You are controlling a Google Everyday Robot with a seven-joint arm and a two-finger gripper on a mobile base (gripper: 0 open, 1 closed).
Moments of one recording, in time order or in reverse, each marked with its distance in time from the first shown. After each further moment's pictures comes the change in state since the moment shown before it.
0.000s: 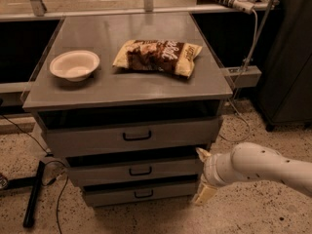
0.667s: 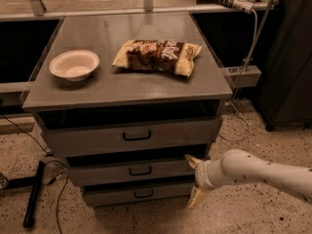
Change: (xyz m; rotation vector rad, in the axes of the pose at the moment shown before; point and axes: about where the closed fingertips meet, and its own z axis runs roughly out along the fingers) arm 0.010 0.008 0.073 -0.051 -0.086 -0.111
